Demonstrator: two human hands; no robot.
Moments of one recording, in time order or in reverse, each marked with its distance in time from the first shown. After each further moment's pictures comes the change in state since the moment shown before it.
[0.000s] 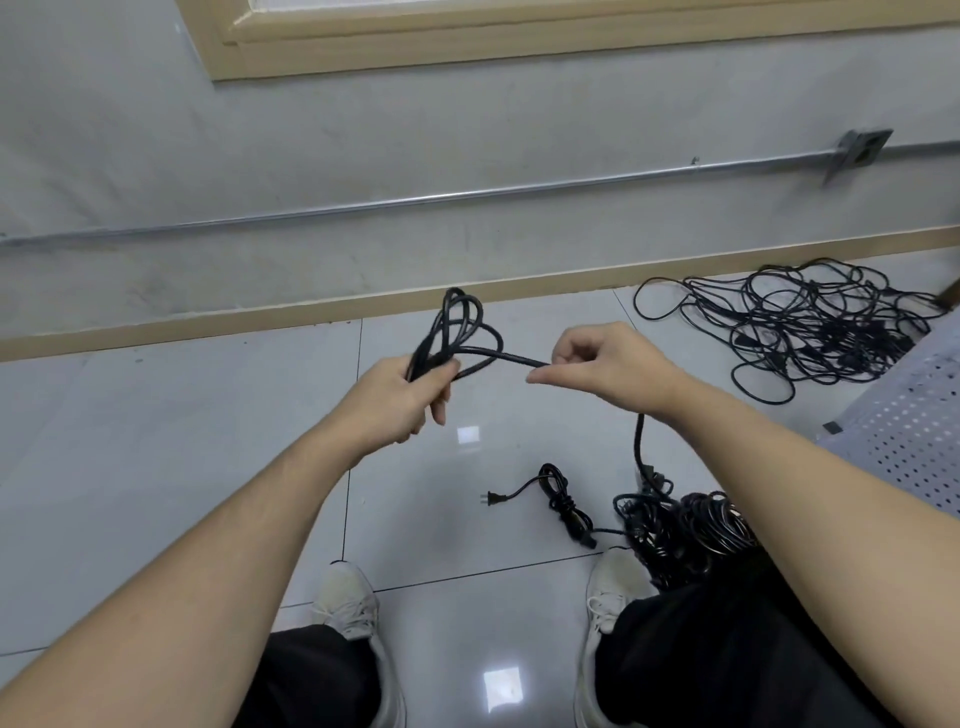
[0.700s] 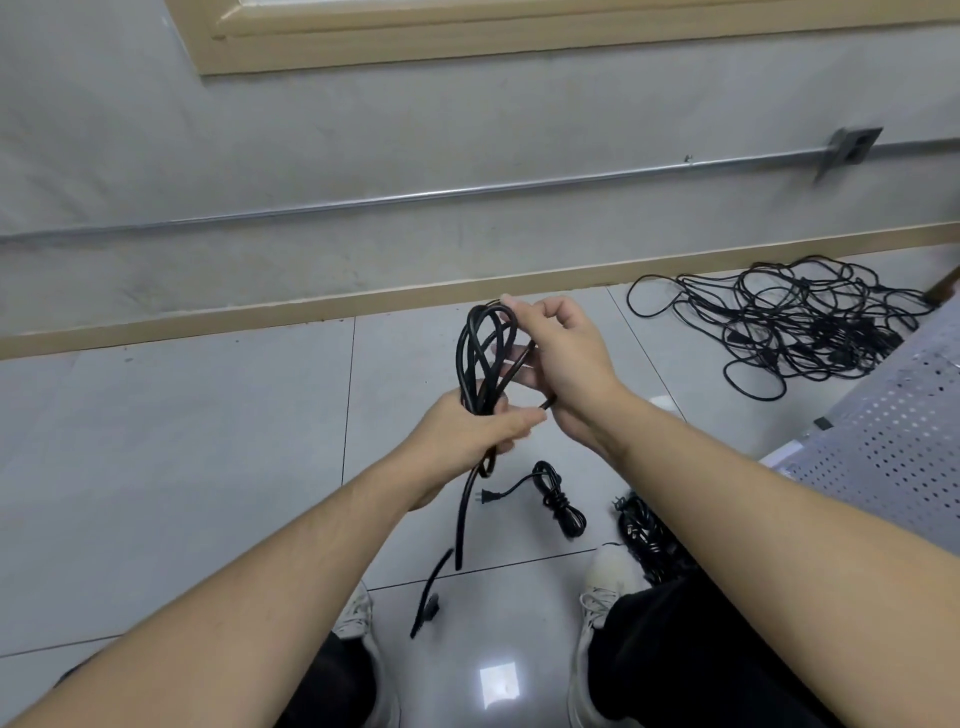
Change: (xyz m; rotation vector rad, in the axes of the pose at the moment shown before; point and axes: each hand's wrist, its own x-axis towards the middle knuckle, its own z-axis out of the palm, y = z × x) left_hand -0.012 0.009 0.067 -0.323 -0.192 -0.015; right_hand 0.008 -0.041 0.054 0.957 0.316 0.185
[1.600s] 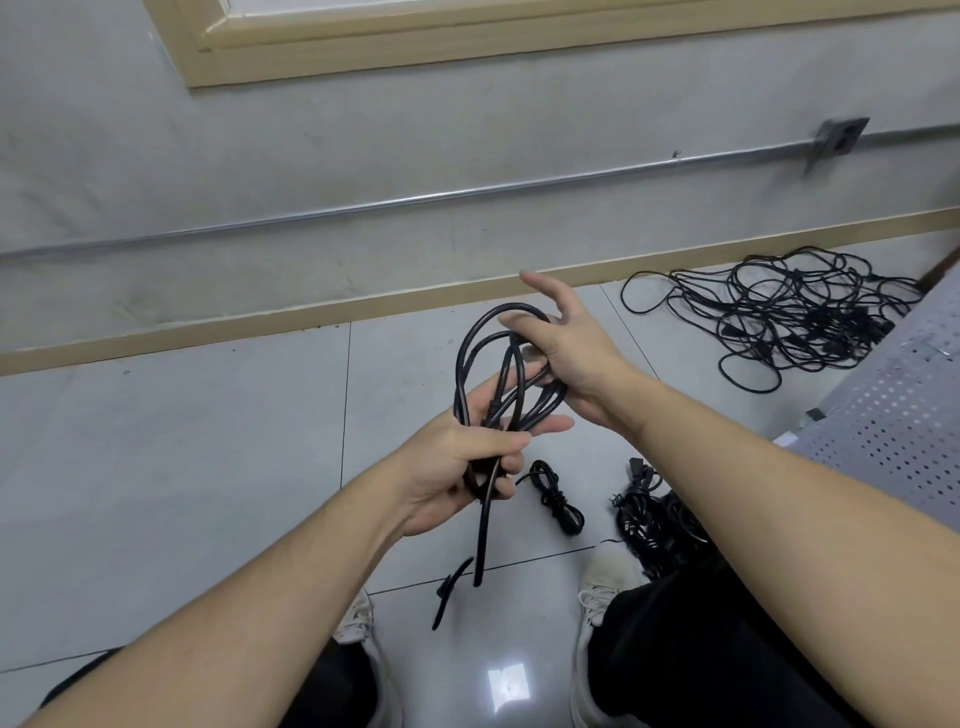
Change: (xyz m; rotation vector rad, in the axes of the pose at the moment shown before) left_hand -0.021 0.007 0.006 -0.429 -0.320 -0.087; right_hand 0.011 -0.014 -0.027 -0.193 -0.090 0.042
